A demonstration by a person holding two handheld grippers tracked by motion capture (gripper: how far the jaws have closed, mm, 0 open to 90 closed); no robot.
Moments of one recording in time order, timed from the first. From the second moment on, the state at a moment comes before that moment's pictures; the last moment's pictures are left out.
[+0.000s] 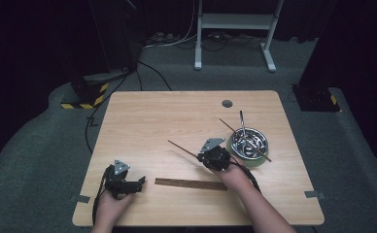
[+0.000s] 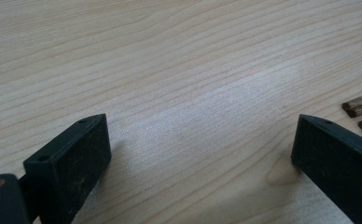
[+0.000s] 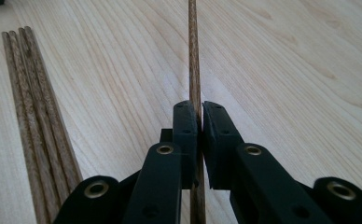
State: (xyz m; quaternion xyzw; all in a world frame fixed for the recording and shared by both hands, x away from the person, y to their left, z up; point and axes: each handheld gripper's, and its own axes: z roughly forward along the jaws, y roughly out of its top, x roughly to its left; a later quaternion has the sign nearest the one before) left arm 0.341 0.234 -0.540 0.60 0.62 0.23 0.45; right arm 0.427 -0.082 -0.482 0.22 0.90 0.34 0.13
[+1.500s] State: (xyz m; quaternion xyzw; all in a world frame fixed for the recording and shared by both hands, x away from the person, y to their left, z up) left arm 0.341 0.234 -0.540 0.60 0.61 0.23 0.45; right arm 0.422 -0.192 -0.438 0.31 0.87 0.32 0.20
